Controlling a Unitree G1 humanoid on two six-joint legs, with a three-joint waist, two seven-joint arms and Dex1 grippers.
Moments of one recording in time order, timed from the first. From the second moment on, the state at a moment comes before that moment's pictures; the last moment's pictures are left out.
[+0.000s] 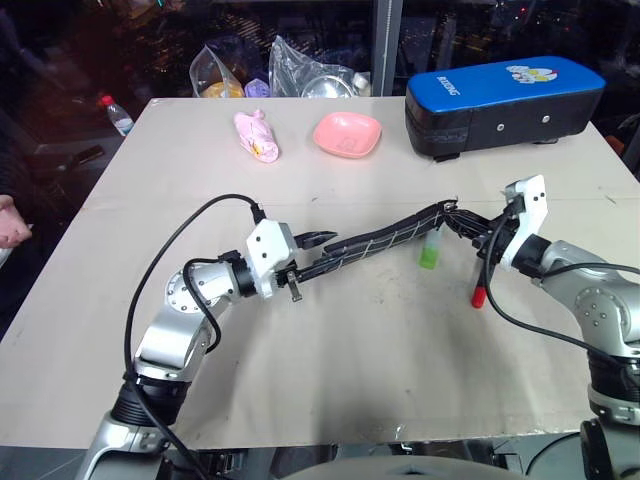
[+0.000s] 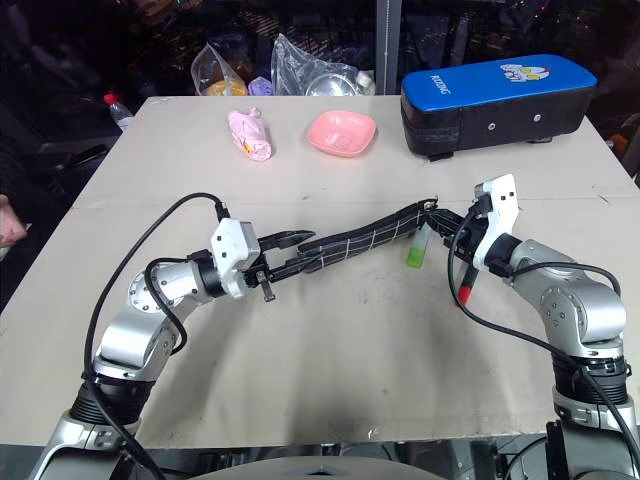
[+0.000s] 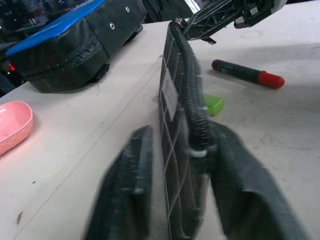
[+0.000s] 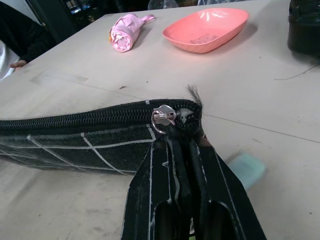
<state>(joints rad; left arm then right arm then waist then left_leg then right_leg) -0.22 0.59 -0.07 -0.23 -0.37 0.11 -0.90 -0.35 -0.51 -0.16 -0.26 0.67 0.82 0.53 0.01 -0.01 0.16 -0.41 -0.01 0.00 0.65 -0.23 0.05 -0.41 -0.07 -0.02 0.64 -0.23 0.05</state>
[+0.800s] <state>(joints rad) -0.25 0.54 -0.06 -0.21 -0.40 0.16 -0.94 -0.34 -0.51 -0.16 -0.27 0.64 0.80 0.54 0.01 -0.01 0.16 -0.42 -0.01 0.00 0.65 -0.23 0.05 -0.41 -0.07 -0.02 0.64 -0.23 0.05</state>
